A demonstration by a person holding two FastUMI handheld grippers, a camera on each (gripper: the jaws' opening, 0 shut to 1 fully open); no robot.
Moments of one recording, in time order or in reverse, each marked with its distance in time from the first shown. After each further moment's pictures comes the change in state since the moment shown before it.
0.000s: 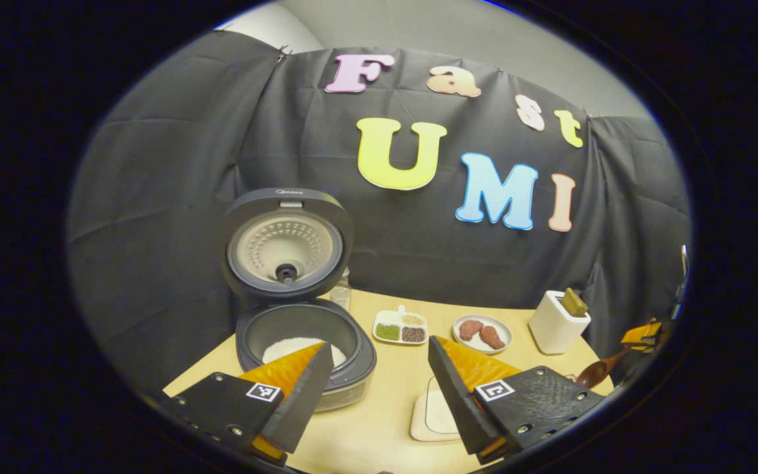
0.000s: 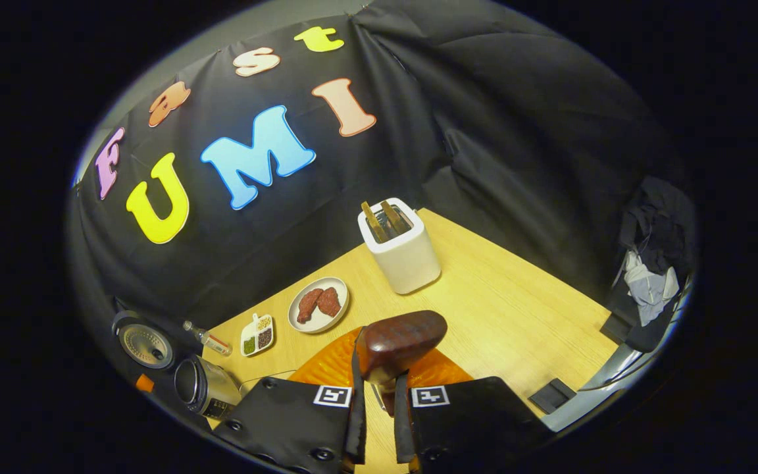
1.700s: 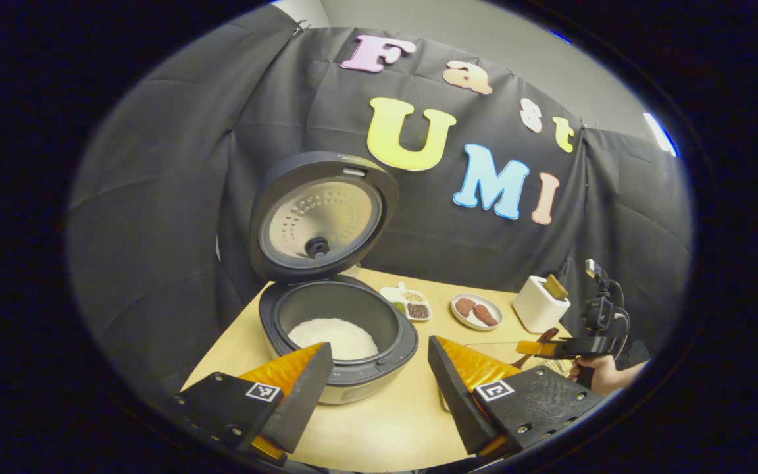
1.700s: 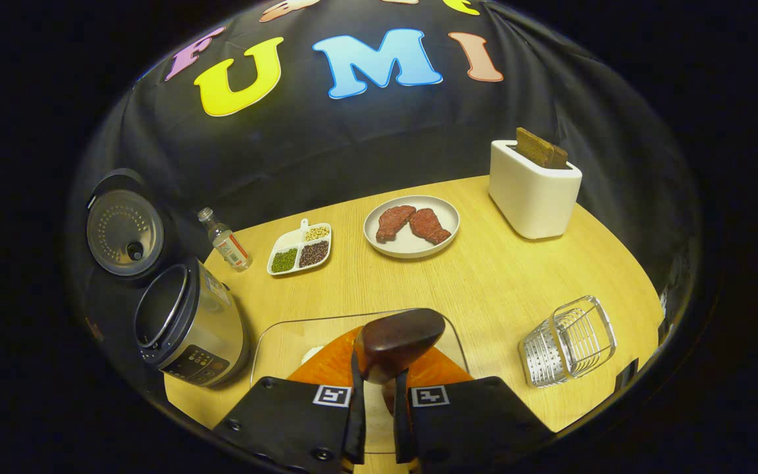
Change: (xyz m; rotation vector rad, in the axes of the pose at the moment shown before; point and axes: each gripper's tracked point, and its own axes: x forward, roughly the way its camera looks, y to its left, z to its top) left arm -0.006 0.109 -0.020 -0.063 0.110 -0.140; right arm 0.093 0.176 -0.186 -0.311 0.256 0.135
